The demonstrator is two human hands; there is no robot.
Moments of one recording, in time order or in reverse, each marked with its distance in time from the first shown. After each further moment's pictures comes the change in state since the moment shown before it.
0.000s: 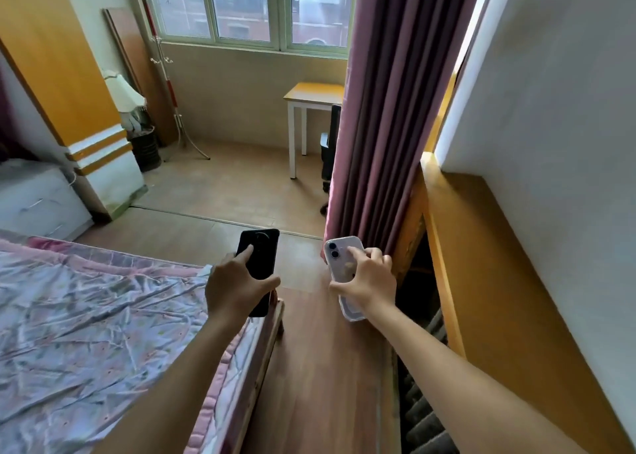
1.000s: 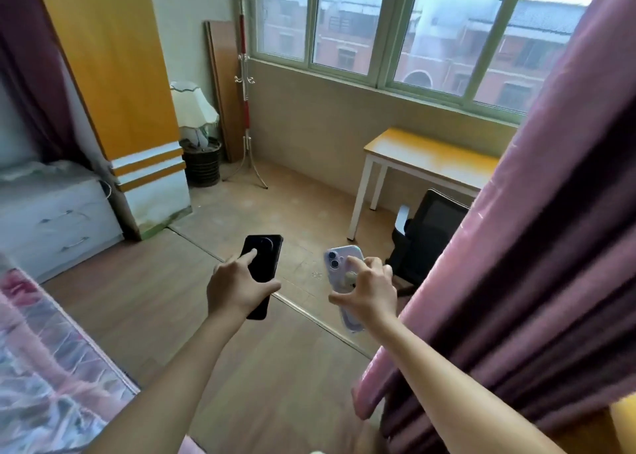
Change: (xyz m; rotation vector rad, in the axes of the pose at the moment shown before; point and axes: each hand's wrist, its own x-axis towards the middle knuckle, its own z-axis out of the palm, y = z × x) left_hand 0.578 0.013 0.128 -0.023 0.195 -0.297; right_hand 0.630 -0.134 0.135 0.038 -0.194 -0.313
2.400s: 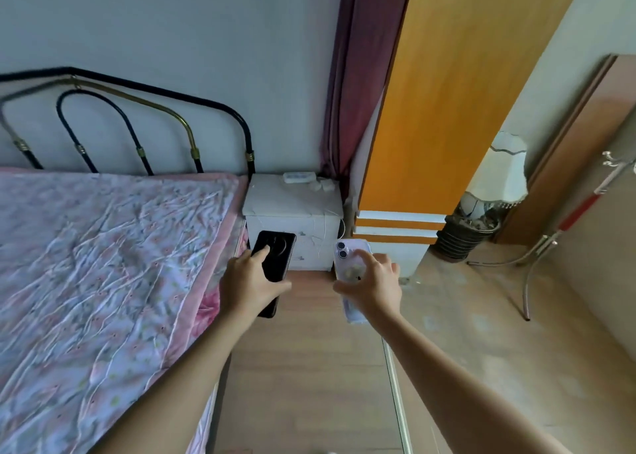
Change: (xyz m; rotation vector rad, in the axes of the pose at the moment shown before) left_hand 0.566 -0.353 -0.176 0.191 0.533 -0.661; right_hand 0.536 -0.581 0.409 0.143 -0.487 -0.756
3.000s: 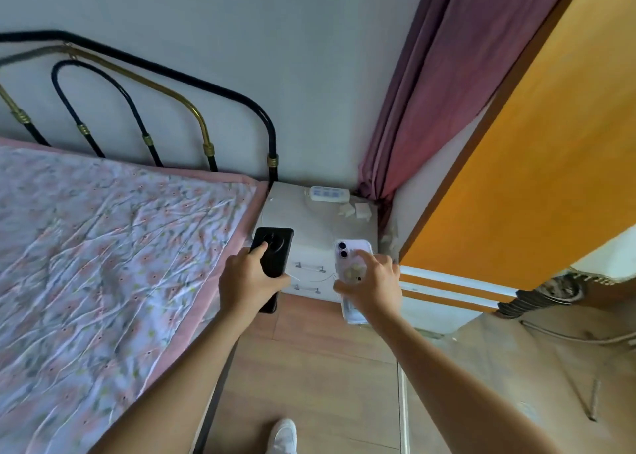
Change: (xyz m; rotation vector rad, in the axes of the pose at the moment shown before) left_hand 0.314 -0.041 0.084 -0.020 0.044 -0.206; right_hand 0.336 -0.054 0.114 -0.027 -0.156 -0.076
